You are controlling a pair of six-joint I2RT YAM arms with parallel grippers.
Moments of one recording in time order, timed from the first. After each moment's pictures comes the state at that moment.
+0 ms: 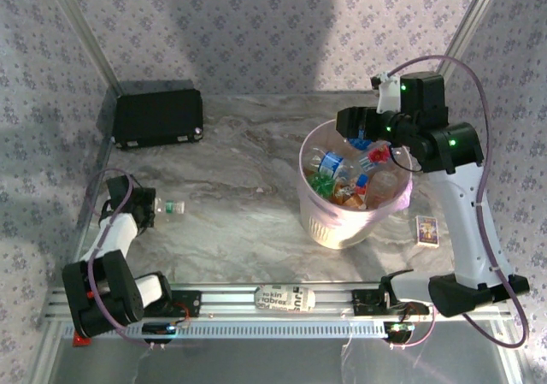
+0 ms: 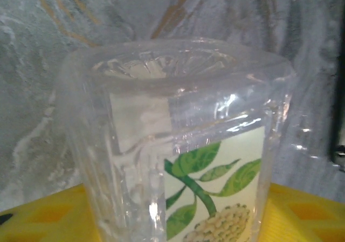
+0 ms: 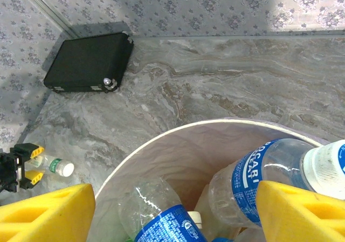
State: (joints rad) left arm 0.29 1.14 0.50 -0.27 0.08 -1.24; right arm 0.27 1.29 1.78 -1.09 -0.26 0.22
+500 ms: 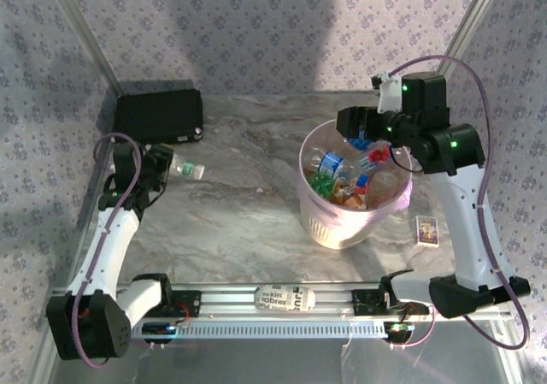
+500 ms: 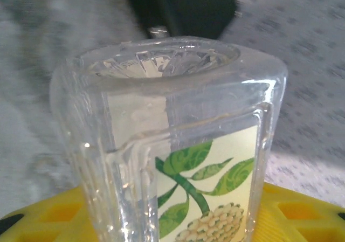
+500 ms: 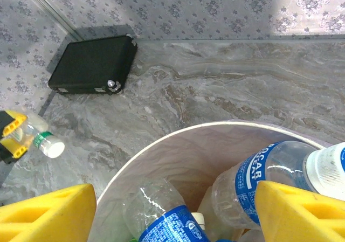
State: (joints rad) left arm -0.02 1.02 0.82 -0.36 0.12 -1.21; right arm 0.27 1.27 1.78 -1.07 -0.26 0.22
